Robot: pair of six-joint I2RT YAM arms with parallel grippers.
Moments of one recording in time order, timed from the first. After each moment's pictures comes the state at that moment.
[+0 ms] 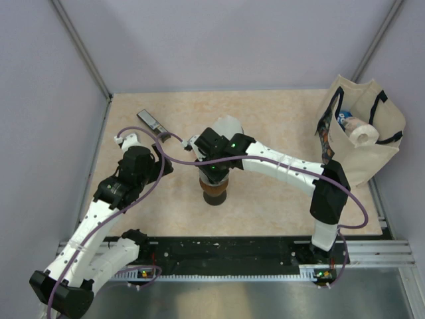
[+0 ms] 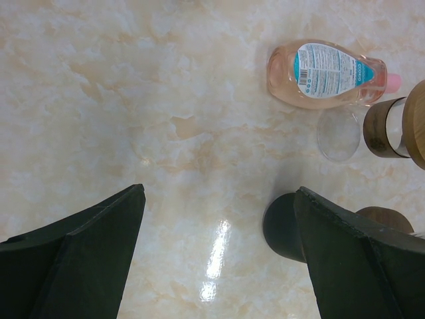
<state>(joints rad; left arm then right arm) -0.40 0.81 0.86 -0.71 -0.31 -0.69 1.01 1.82 1.65 -0.90 -0.02 0.10</state>
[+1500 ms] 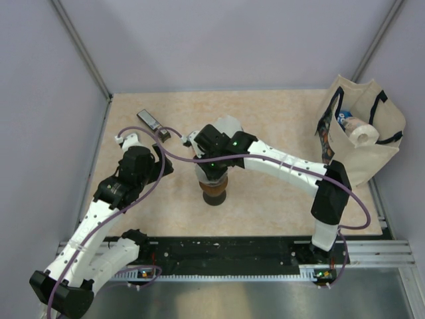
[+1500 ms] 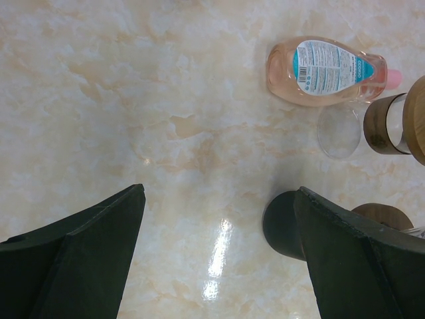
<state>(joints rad) -0.40 0.81 0.86 -0.71 -0.31 -0.68 1.01 1.81 1.68 -0.89 -0.02 0.11</state>
